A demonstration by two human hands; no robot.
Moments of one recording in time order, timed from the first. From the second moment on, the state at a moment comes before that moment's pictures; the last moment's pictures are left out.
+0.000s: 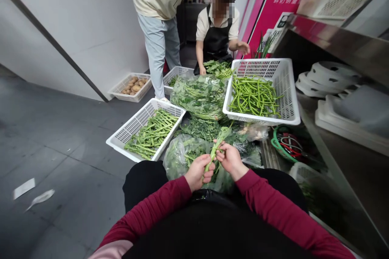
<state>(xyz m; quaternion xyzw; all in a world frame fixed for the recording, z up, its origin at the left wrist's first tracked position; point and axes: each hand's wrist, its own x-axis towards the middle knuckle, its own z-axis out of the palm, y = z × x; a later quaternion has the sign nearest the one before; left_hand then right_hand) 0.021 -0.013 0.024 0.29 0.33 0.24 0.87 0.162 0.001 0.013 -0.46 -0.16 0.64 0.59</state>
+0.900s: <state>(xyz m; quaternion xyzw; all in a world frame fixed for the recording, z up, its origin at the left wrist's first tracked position) 0.023 -0.037 0.021 0.30 0.34 0.30 0.84 0.152 -0.018 0.028 -0.36 -0.08 0.74 0.56</state>
